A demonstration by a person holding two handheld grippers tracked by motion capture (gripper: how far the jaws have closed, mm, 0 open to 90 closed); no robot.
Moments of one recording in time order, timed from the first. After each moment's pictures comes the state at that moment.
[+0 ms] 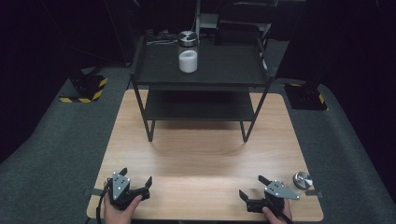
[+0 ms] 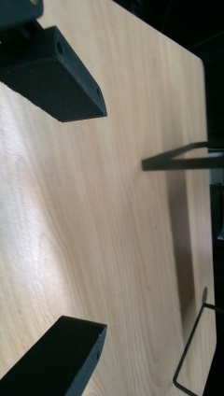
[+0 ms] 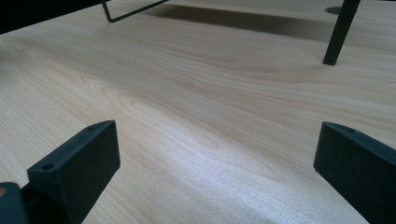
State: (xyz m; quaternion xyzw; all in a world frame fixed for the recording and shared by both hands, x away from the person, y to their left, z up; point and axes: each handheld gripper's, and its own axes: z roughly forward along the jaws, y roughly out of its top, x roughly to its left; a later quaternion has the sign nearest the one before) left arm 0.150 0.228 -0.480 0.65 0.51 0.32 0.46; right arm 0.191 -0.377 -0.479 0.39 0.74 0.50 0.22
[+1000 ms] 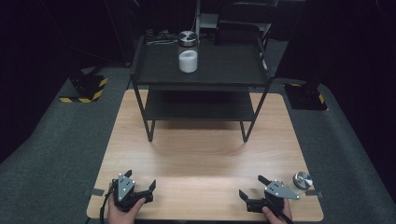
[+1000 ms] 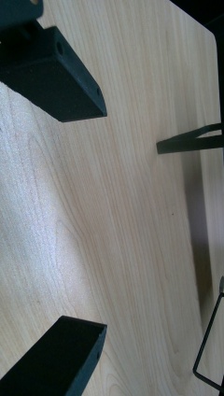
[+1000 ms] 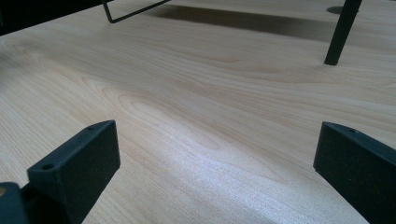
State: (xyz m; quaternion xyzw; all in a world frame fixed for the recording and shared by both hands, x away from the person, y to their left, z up) left arm 0.154 0.225 -0.487 0.67 0.49 0.31 0.46; right arm 0.193 -0.377 -0.478 0.39 0.74 0.50 0.21
